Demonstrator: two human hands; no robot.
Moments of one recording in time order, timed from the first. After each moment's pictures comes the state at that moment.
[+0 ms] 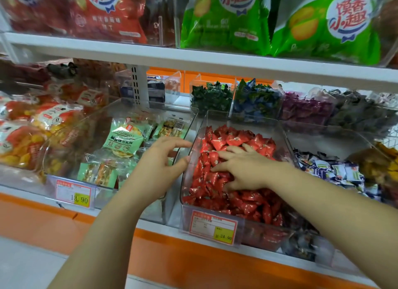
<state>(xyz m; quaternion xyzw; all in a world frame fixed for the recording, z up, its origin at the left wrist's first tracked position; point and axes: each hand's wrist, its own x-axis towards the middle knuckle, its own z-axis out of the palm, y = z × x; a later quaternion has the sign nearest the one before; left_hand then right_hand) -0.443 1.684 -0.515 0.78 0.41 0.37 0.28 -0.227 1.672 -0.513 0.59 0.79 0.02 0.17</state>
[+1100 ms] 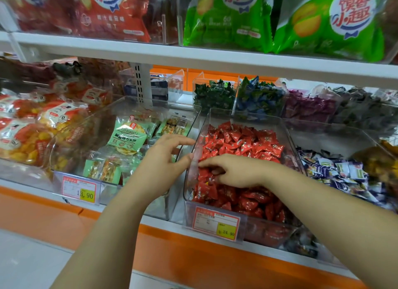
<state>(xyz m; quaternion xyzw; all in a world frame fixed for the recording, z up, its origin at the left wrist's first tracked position) -0.443 1.681 -0.512 0.79 0.42 0.36 0.28 -0.250 1.670 -0.512 0.57 0.79 -0.21 -0.02</state>
